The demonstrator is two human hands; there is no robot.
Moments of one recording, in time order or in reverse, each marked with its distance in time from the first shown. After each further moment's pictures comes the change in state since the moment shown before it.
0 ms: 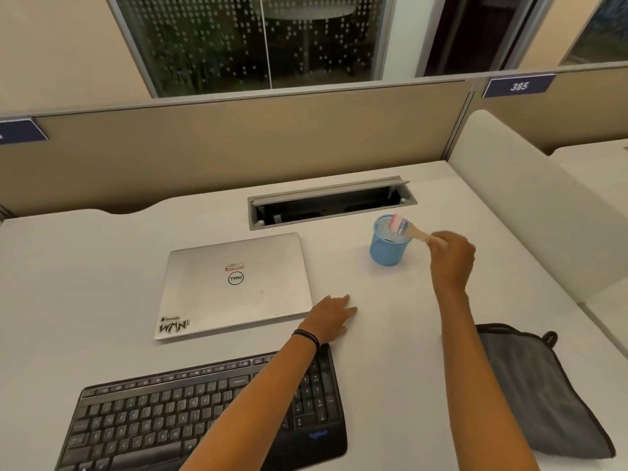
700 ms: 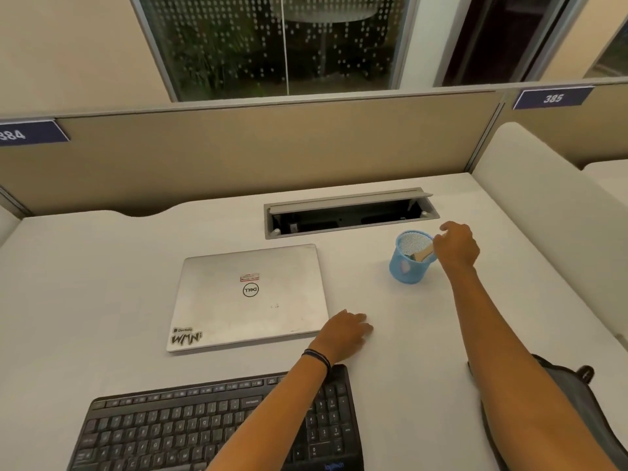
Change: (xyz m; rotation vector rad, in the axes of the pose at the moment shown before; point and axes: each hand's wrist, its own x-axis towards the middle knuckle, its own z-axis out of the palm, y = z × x) left_hand 0.001 -0.011 -0.002 -0.178 0.099 0.019; right_hand 0.069 -0.015 0.058 -0.383 -0.204 0.039
